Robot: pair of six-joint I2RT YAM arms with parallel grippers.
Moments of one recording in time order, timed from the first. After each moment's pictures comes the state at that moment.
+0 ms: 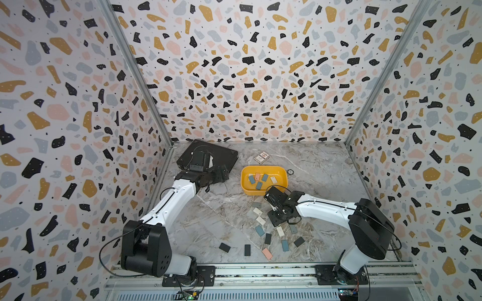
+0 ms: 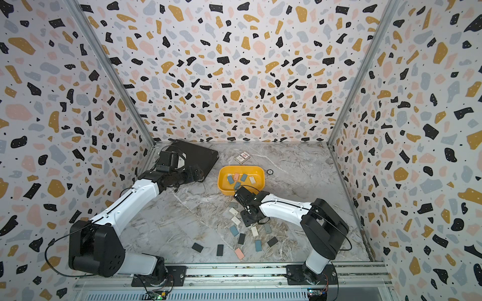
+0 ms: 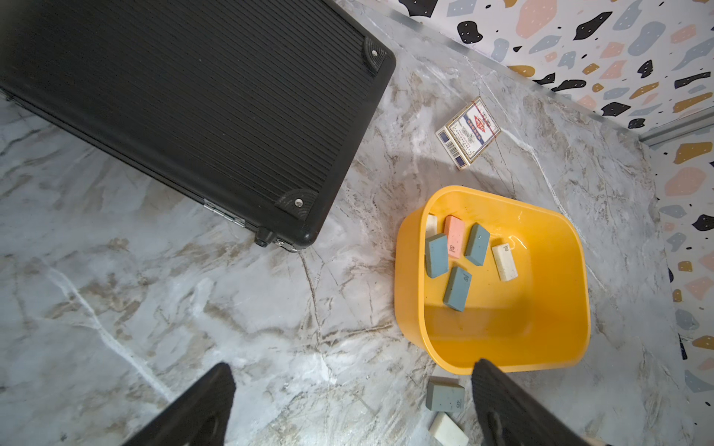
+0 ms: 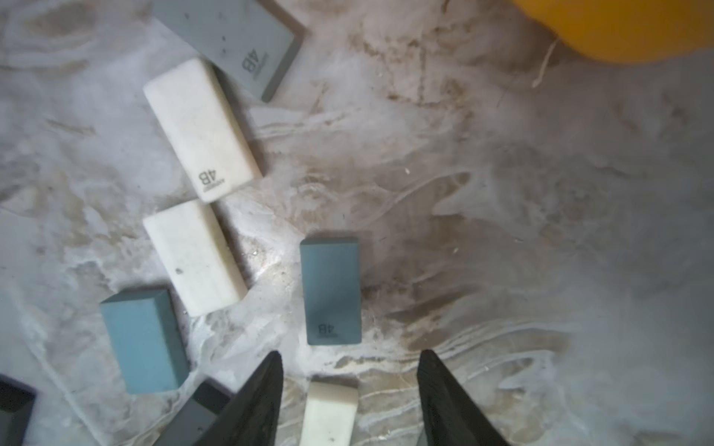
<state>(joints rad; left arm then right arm) -0.19 1.42 1.10 -0.52 0.16 -0.43 0.90 1.67 1.03 -0.70 0.07 0.38</state>
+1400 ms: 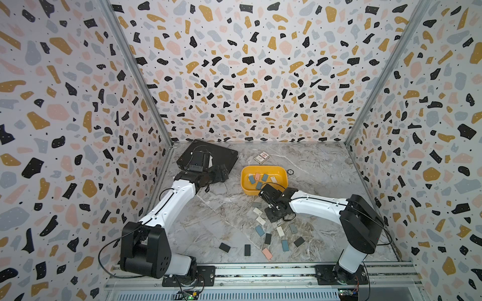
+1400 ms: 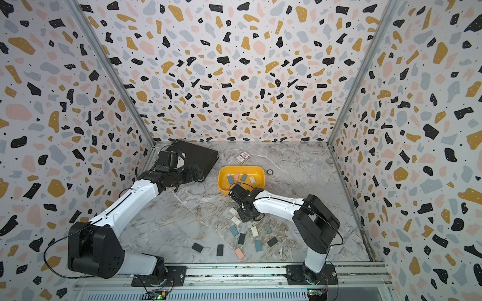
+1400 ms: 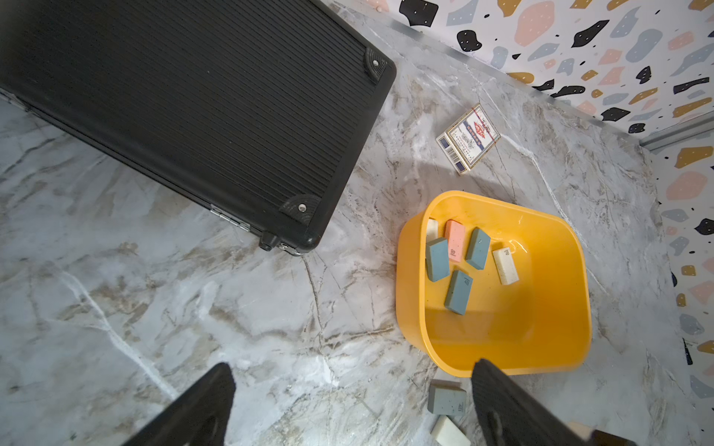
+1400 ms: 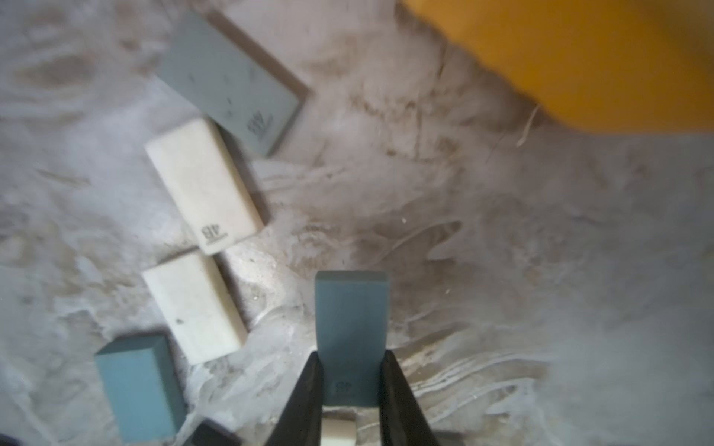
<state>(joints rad) -0.19 1.41 1.09 -0.52 0.15 -0.42 0.91 1.73 1.19 -0.76 0.15 0.34</state>
